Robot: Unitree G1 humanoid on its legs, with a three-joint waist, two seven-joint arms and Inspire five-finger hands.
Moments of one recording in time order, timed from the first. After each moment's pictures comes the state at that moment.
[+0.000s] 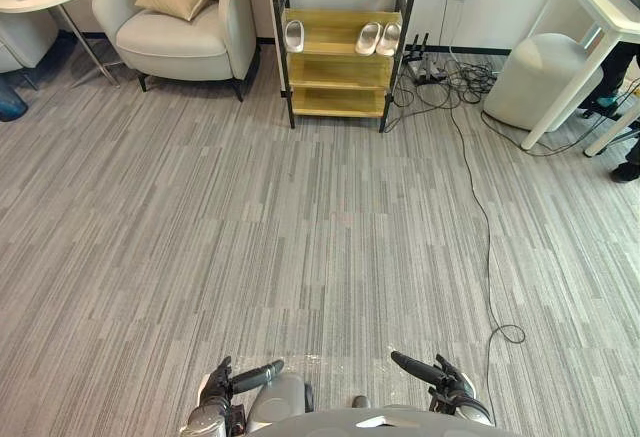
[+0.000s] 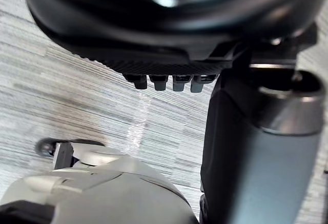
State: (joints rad) left arm 0.12 0.11 0.18 1.01 -0.17 -0.10 0.06; right arm 0.08 -0.05 -0.14 1.06 0.28 -0.07 -0.09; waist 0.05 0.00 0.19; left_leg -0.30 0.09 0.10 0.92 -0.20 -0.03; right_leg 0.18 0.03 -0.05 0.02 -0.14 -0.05
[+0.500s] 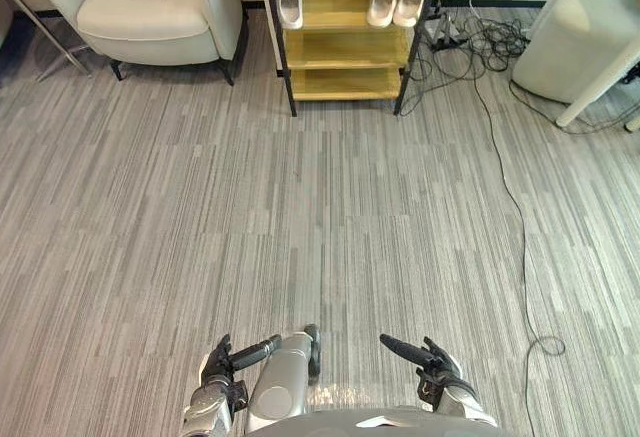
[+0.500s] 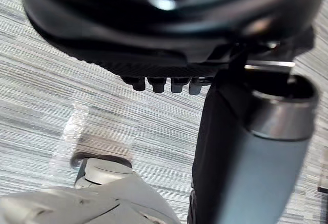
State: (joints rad) left arm 0.07 0.14 0.10 1.05 -0.18 -0.10 0.07; right arm -0.02 -0.01 -0.14 1.09 0.25 -0.07 -0.07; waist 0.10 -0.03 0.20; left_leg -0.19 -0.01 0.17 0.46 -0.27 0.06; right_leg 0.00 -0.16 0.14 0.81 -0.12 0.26
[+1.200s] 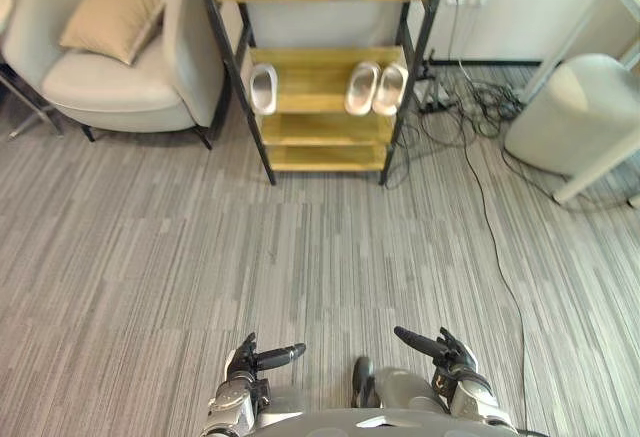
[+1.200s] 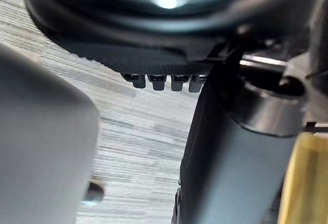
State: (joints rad) left arm 0.03 0.03 0.18 0.99 -0.12 -0.10 0.06; right arm 0.02 -0.05 -0.17 1.02 0.24 -0.07 -0.08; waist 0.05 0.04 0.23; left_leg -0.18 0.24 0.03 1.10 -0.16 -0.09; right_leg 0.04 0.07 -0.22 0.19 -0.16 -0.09
